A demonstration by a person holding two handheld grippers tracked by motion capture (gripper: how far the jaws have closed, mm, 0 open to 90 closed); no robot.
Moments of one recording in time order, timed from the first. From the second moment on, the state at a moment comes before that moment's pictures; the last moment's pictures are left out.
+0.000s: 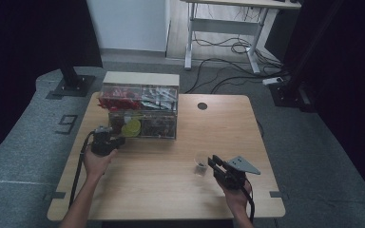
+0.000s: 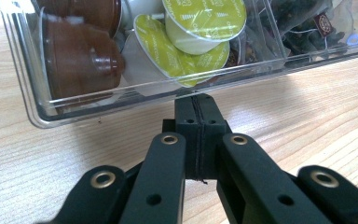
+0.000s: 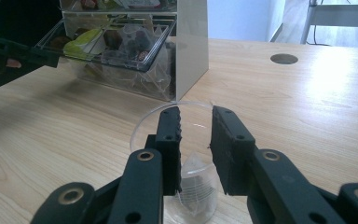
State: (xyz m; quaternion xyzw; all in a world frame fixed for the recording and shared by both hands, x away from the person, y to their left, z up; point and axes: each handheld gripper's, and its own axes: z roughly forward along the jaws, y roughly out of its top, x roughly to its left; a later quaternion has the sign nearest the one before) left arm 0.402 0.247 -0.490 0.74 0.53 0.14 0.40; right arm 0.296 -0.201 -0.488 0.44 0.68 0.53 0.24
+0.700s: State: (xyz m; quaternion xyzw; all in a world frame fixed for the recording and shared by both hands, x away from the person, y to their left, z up) left arm 0.384 0.235 -0.491 0.74 0.51 0.15 0.41; right arm 0.296 -0.203 -0.488 0.44 0.69 0.53 0.24
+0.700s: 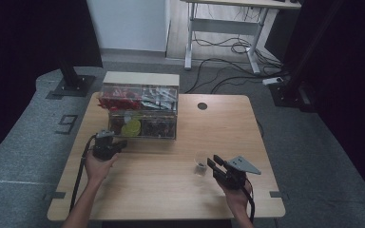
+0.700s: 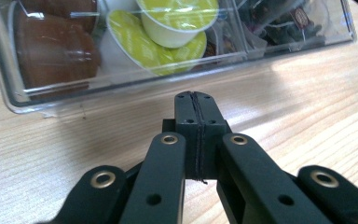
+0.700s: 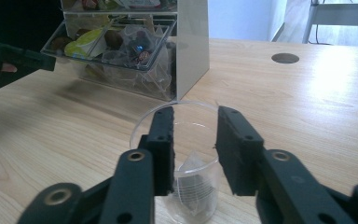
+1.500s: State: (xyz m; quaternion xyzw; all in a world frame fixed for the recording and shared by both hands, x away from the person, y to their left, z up) left arm 0.320 0.207 -0.518 0.77 0.45 0.15 0.42; right arm 0.295 -0.211 -0.493 0.42 0.69 0.54 0.23
